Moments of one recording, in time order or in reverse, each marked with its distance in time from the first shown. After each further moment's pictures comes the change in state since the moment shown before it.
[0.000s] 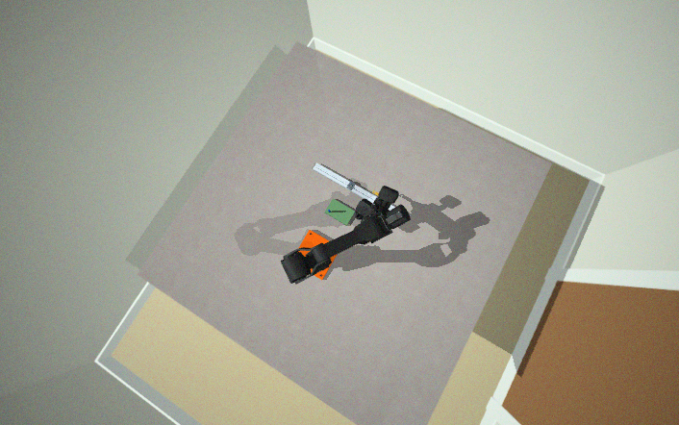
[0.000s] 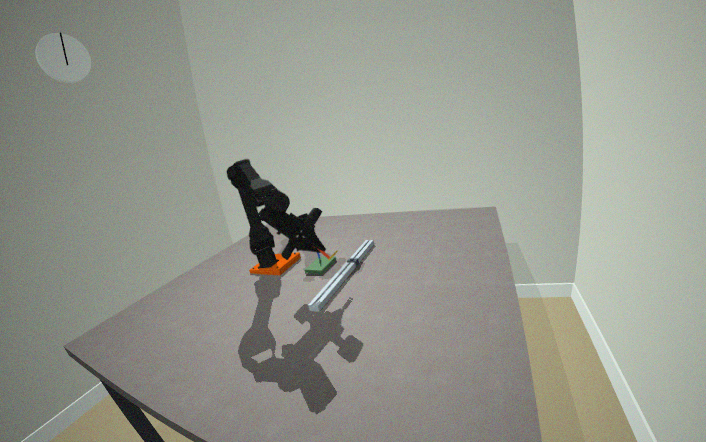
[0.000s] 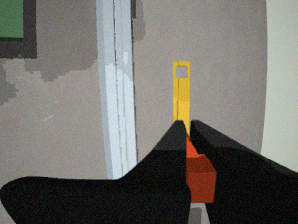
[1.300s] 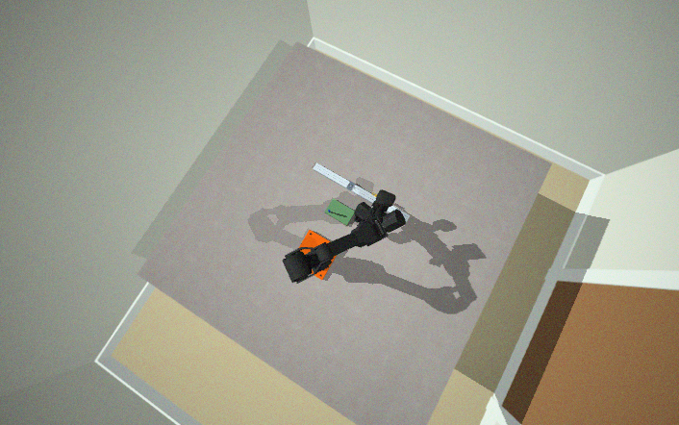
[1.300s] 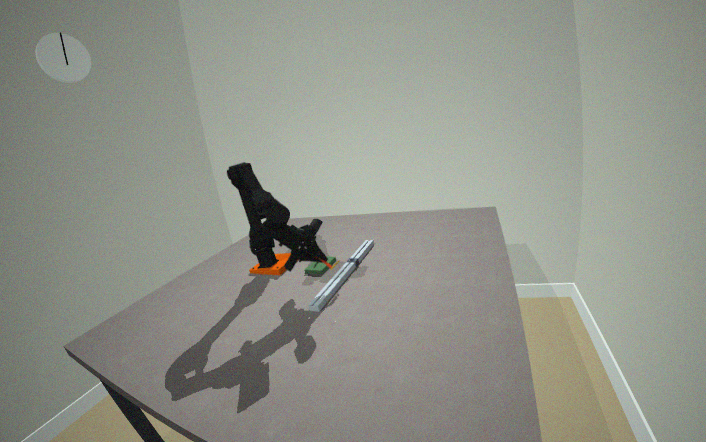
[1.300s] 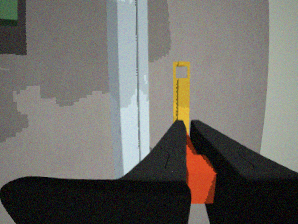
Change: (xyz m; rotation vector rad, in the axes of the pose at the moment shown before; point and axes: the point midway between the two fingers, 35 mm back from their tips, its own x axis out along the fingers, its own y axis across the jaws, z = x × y) arm 0.024 0.025 -0.005 -0.028 0.012 -0.050
